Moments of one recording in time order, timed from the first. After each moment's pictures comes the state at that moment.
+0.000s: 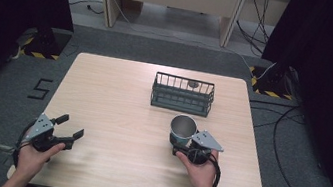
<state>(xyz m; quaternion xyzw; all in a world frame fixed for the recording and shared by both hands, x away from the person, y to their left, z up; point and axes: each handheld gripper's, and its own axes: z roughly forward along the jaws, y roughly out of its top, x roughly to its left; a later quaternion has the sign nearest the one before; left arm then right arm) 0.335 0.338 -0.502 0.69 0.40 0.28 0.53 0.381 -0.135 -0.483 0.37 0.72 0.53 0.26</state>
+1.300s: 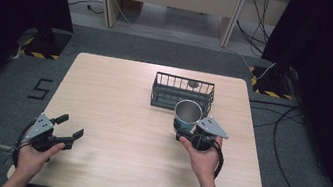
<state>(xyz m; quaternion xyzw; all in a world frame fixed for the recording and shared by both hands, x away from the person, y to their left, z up) 0.335 0.339 -0.501 0.69 0.40 0.29 0.53 0.407 -0.135 -0.451 0.38 0.70 0.54 0.28</state>
